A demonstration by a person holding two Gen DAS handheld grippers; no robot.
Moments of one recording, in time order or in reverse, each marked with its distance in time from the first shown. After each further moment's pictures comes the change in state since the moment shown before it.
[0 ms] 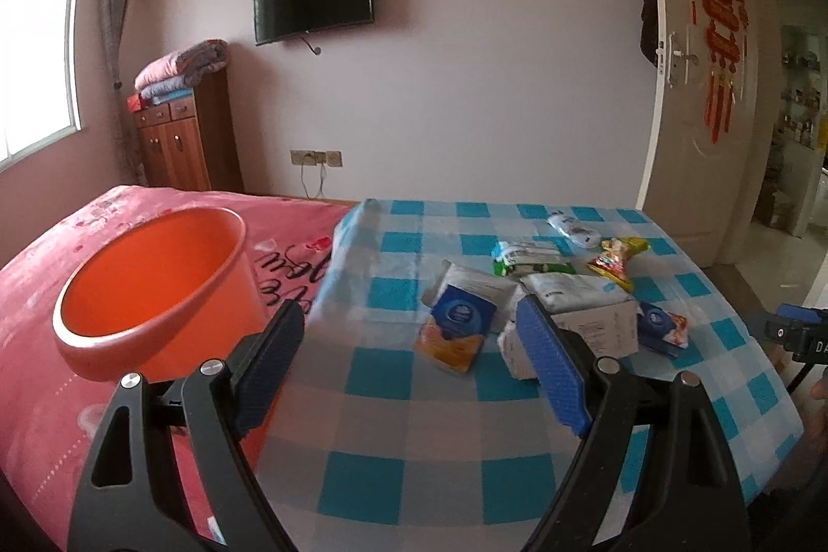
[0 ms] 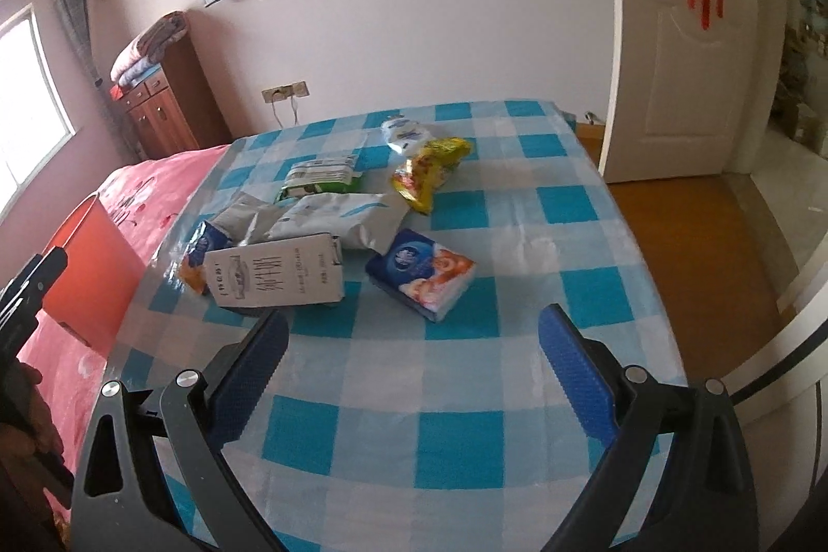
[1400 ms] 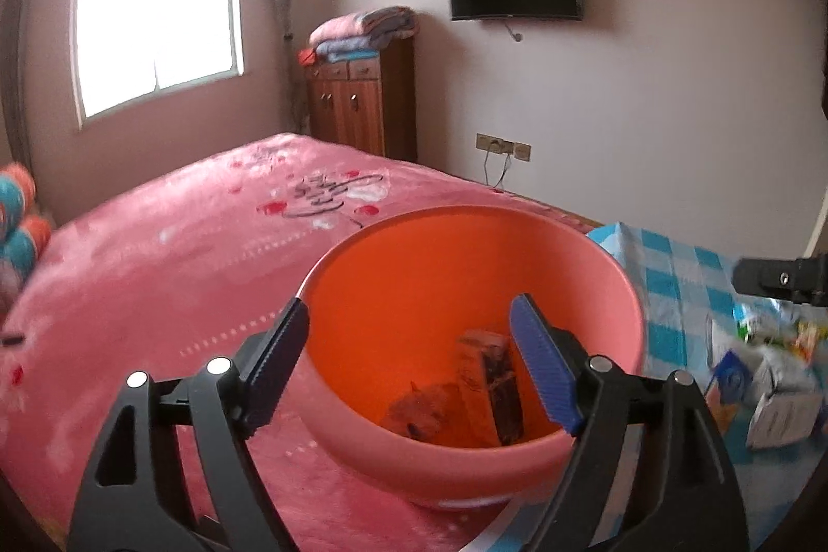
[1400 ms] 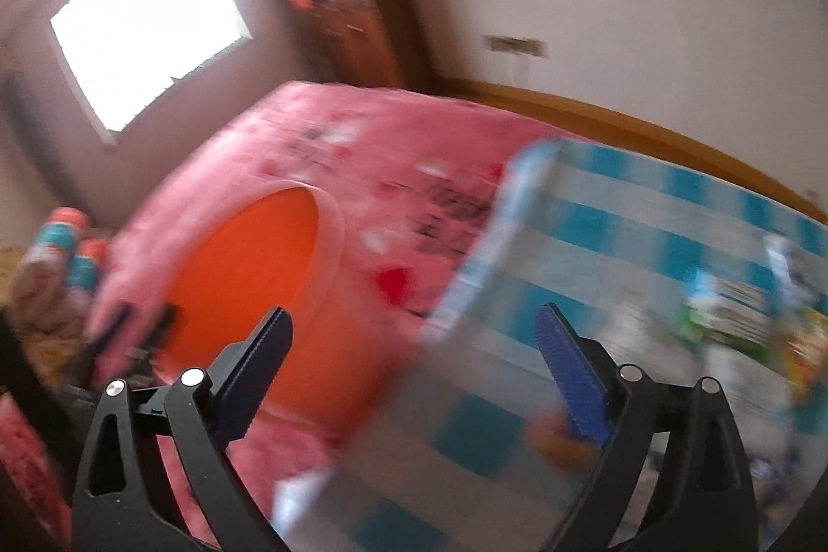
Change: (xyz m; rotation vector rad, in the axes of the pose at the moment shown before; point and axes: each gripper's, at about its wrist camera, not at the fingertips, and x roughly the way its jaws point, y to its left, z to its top) left arm 0.013 0.188 0.019 -0.198 0.033 0.457; right arm 0.117 0.296 0.105 -0.319 0.200 0.359
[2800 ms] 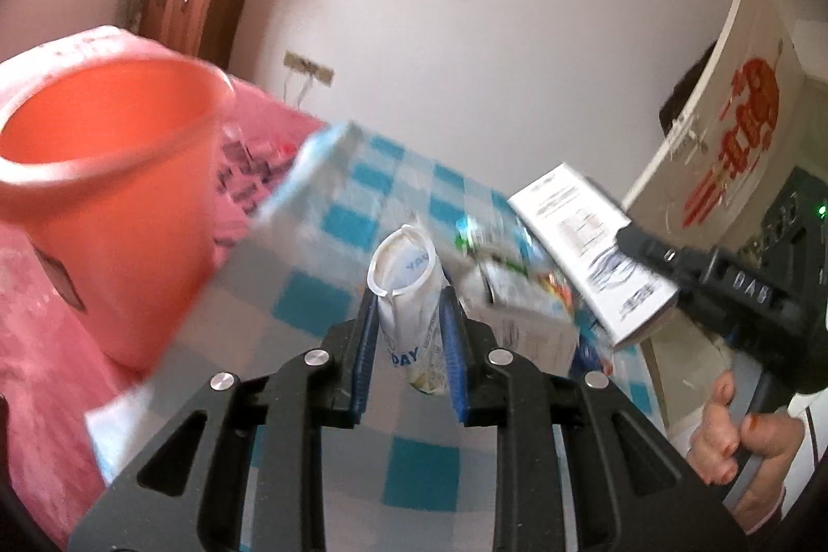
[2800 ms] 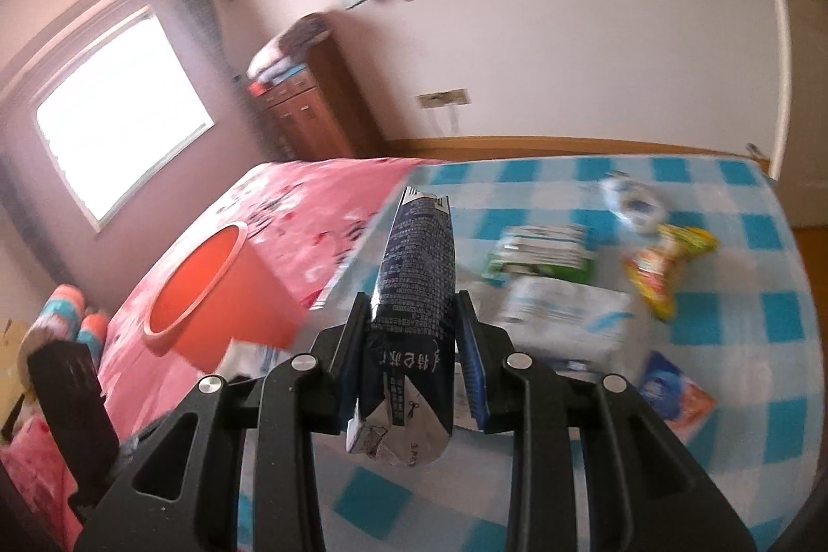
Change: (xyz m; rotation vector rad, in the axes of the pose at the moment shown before) left arm -0.055 -0.120 -0.061 -0.167 0.189 -0.595; right arm -0.110 -0.107 -0.083 0.124 -0.232 0.097
